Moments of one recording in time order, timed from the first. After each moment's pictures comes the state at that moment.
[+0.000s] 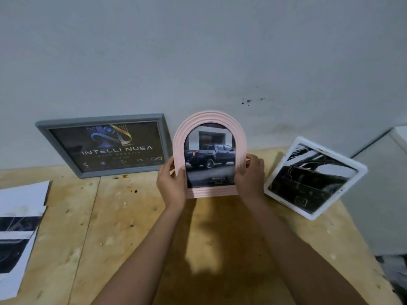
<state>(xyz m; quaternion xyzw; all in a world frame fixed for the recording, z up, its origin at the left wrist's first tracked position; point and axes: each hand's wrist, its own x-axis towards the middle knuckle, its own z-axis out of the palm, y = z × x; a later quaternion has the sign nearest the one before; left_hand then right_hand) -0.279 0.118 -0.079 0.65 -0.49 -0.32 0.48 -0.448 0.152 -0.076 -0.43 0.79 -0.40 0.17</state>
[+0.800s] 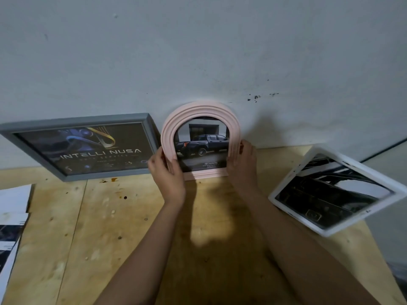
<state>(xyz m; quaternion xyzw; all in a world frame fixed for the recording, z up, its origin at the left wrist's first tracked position) -0.307 0.057 -0.116 0.67 -0.48 -0.26 0.50 -0.468 0.072 -0.117 -0.48 0.75 -0.40 0.20</state>
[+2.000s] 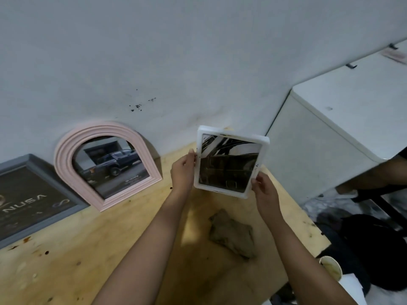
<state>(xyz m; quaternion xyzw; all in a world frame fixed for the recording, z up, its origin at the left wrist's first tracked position) -0.496 0.117 -0.090 0.50 -0.59 -0.57 0.27 -0.623 0.287 -0.126 -0.22 0.77 -0.55 0.25</state>
